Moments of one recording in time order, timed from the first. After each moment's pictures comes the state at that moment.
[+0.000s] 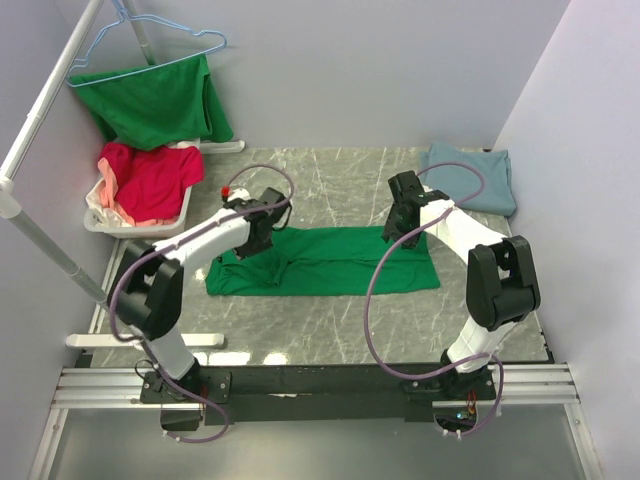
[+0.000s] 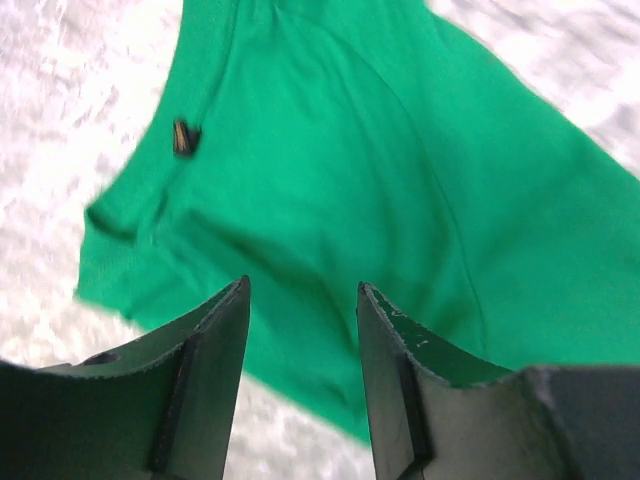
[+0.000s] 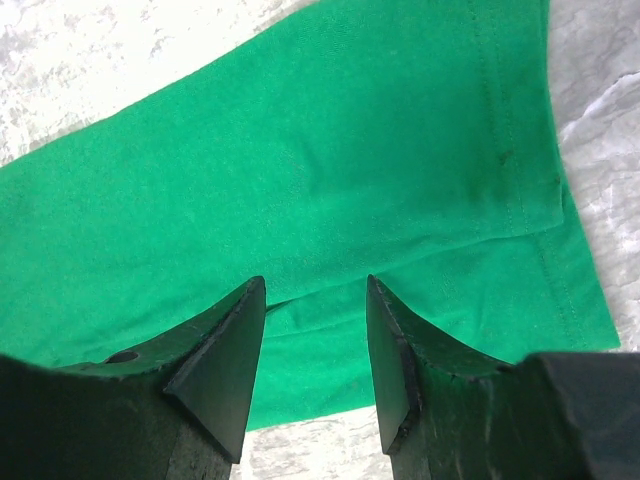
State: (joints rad) left arm -0.58 1.69 1.25 -0.87 -0.57 -1.03; right arm 0.30 1.70 1.21 -0.67 0.18 0.65
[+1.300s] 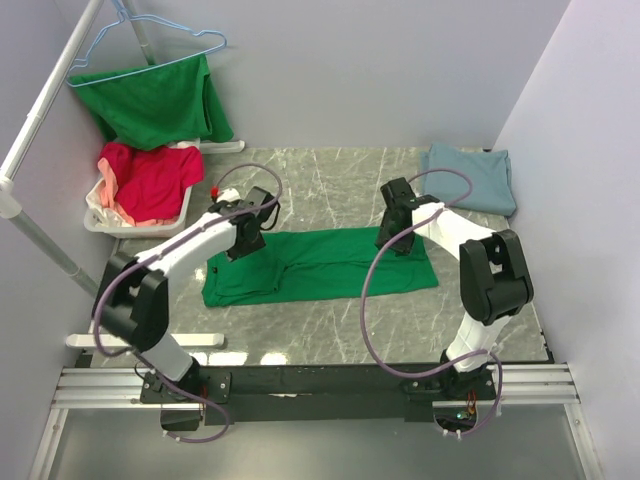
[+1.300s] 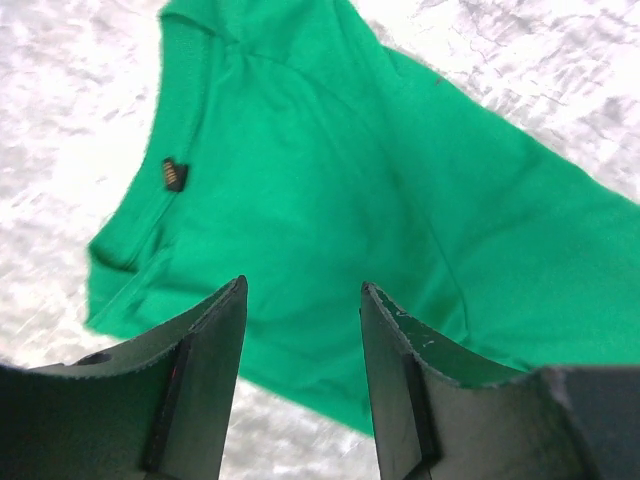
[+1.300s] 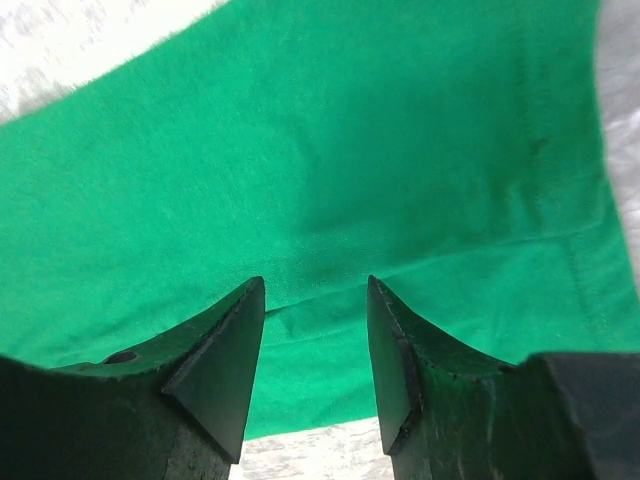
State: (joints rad) left arm -0.52 1.58 1.19 -0.85 -0.52 -0.99; right arm 0.32 1.75 1.19 -0.65 0.15 0.64
